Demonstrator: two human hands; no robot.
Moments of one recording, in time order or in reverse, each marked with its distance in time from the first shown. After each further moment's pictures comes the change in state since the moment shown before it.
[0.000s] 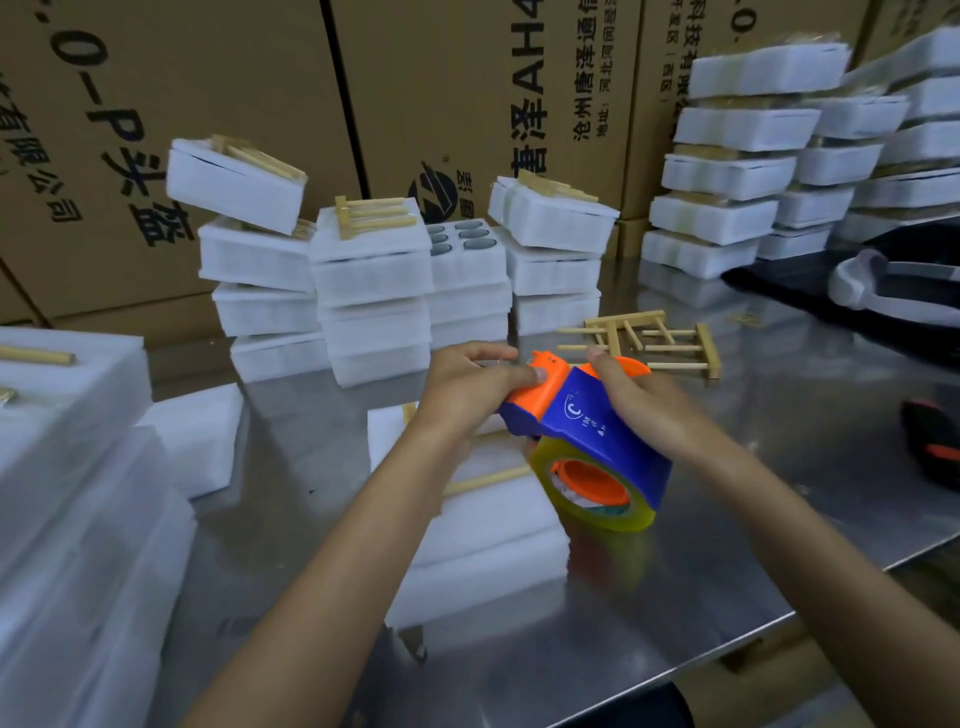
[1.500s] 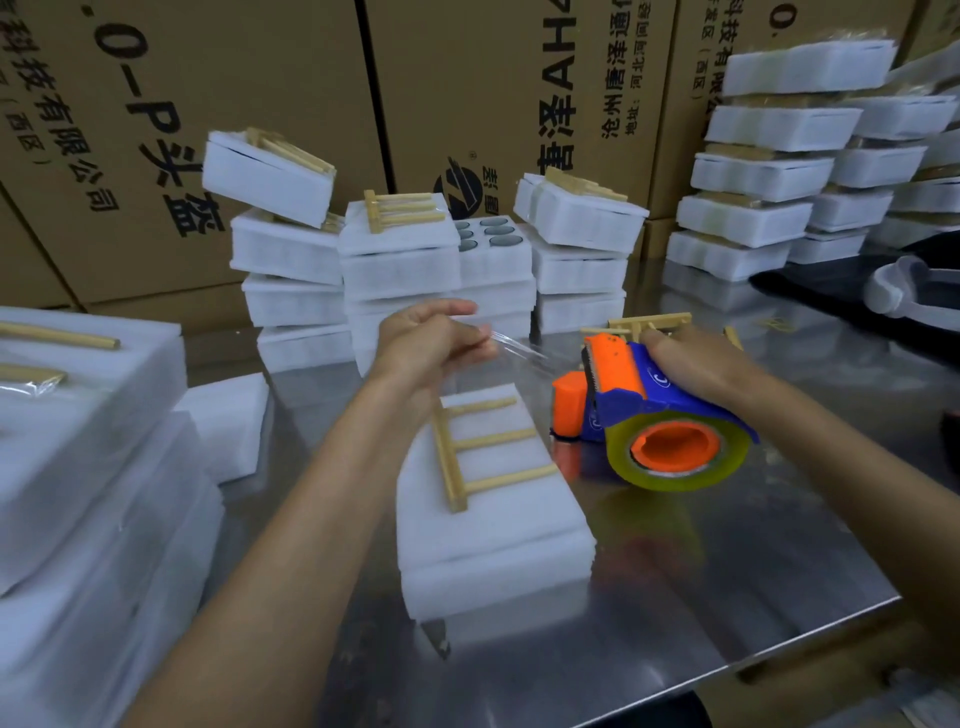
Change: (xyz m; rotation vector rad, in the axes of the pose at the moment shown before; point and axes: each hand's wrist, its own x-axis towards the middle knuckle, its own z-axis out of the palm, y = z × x) left_hand 0.012 0.021 -0.054 -0.373 0.104 0.027; right_hand 0.062 -0.007 -0.031 -0.347 -0.027 -0.186
